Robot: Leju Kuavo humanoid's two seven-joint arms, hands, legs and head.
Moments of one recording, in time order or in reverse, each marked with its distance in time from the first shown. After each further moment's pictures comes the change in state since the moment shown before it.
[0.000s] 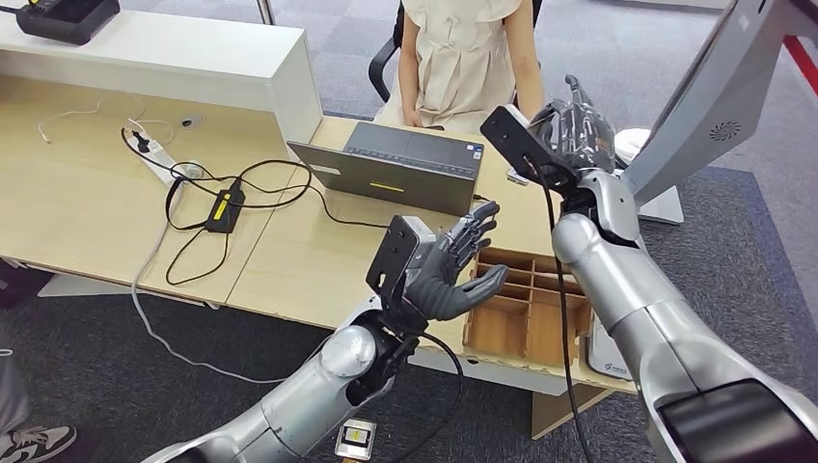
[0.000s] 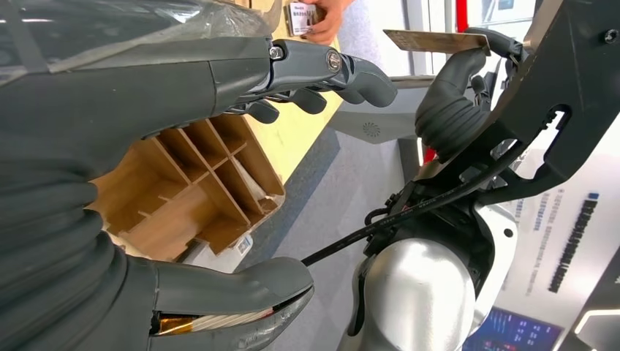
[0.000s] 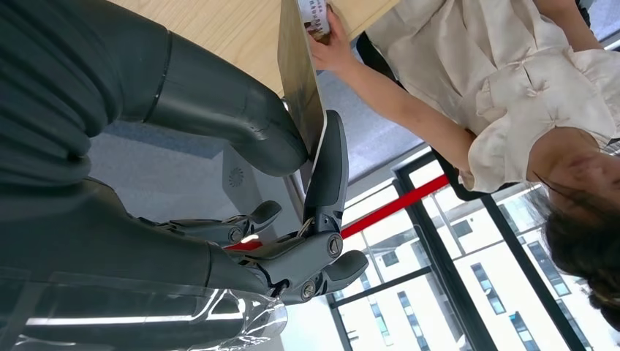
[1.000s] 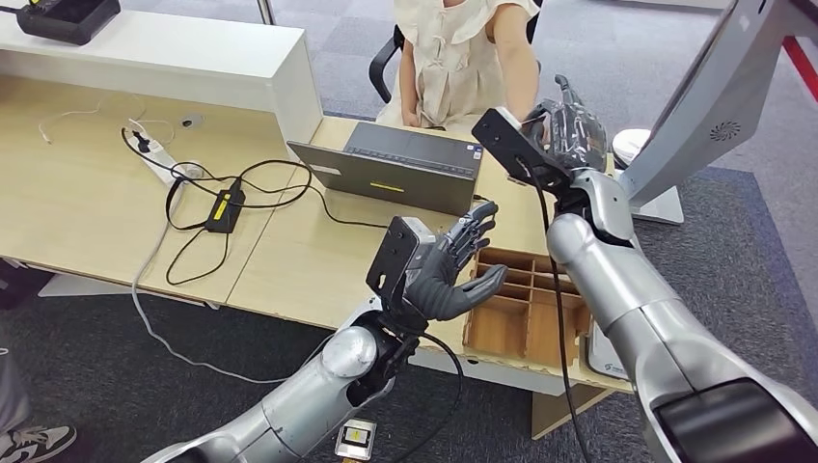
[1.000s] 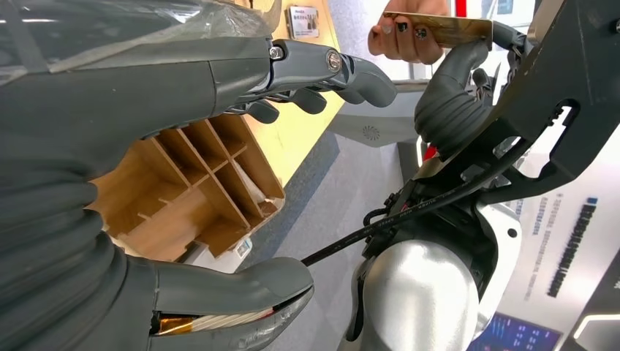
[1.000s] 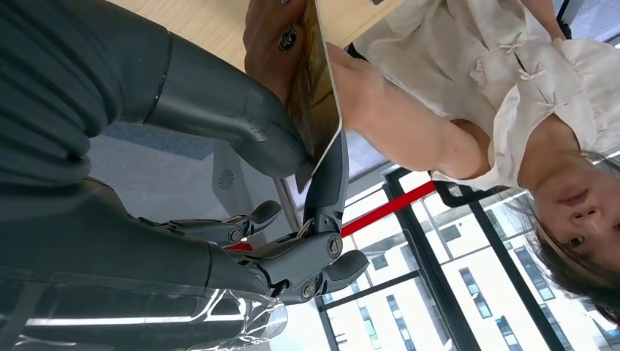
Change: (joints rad) left arm 0.000 0.000 -0.004 0.006 0.001 0.014 -0.009; right arm -0.003 0.012 0.015 0.000 -0.009 0.011 -0.014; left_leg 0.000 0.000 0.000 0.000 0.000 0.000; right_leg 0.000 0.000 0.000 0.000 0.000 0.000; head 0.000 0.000
